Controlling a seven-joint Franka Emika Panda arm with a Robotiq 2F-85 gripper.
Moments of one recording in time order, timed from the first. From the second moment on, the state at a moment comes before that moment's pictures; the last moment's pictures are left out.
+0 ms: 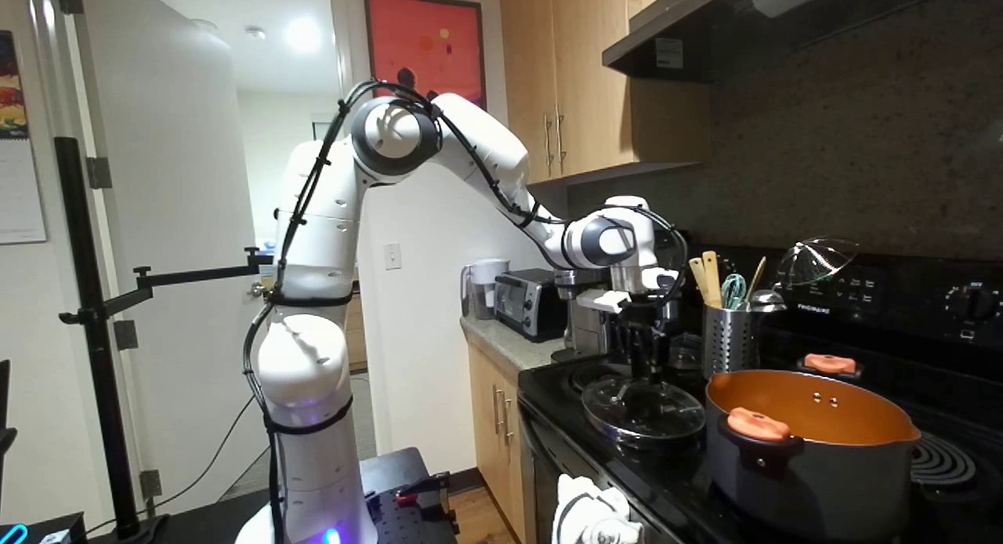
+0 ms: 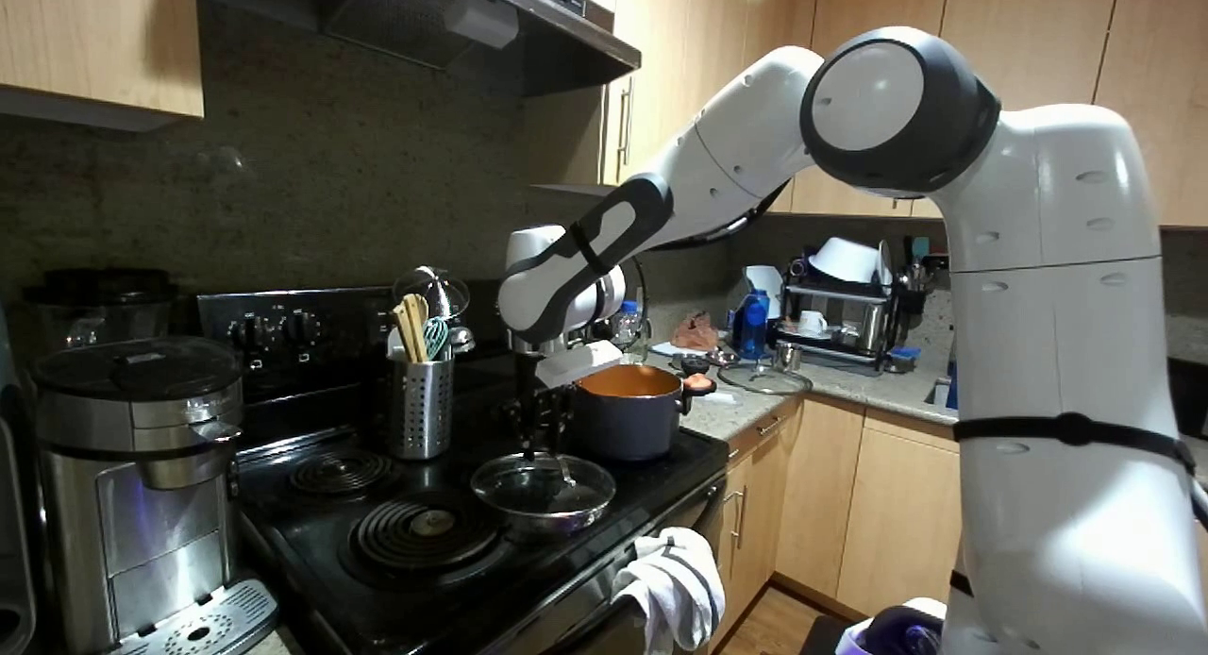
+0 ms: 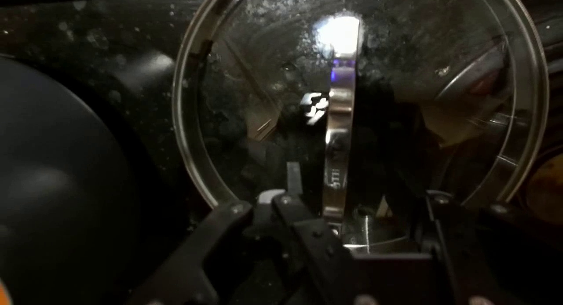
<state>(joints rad) -0.03 0.20 -0.07 -2.05 -0.13 2.29 0.09</state>
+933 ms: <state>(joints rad) 0.01 -0.07 -0.03 -2.13 -0.23 2.02 0.09</state>
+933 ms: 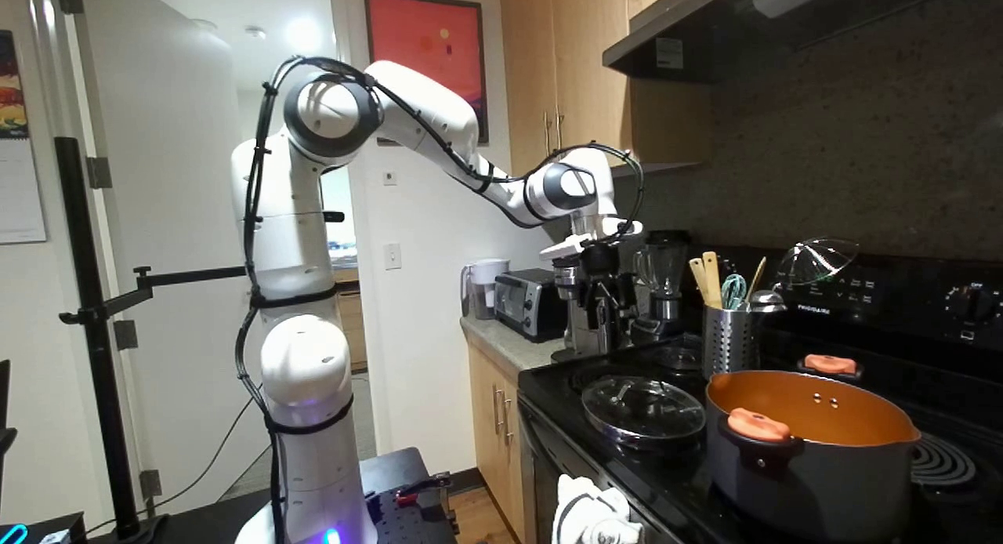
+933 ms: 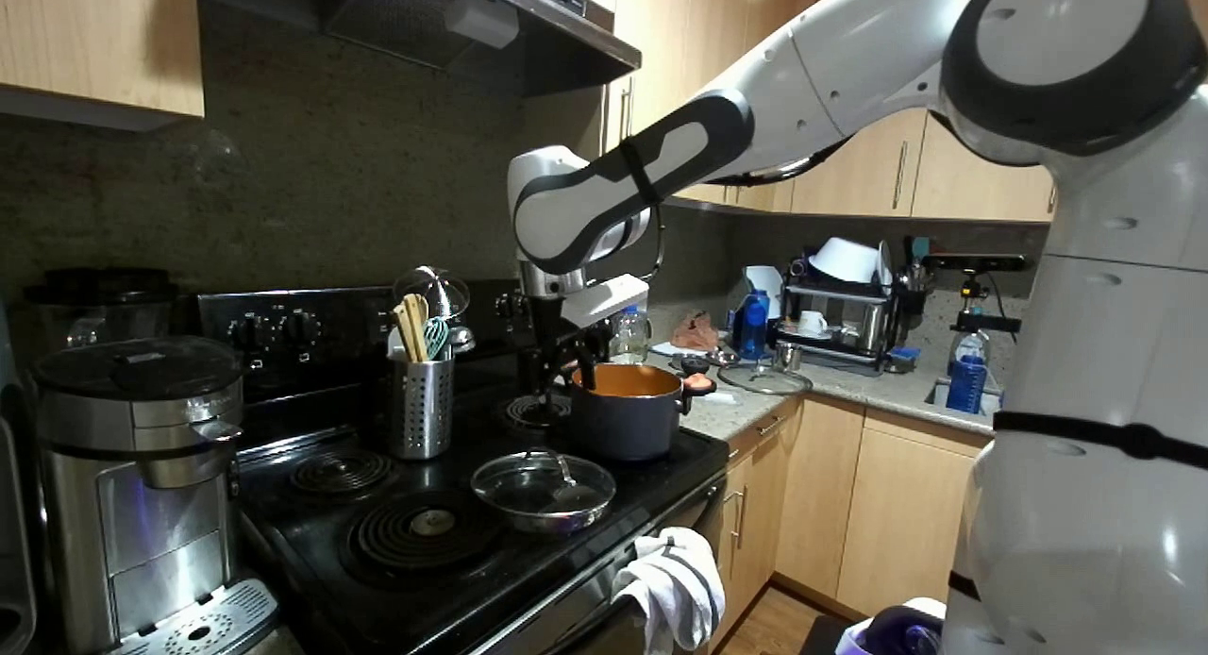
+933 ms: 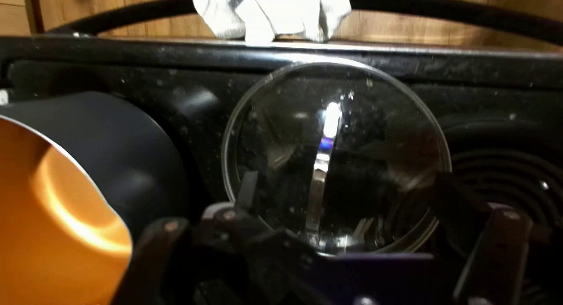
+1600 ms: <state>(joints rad) -0.03 -0.25 -0.05 -2.41 -0.25 1.97 0.08</state>
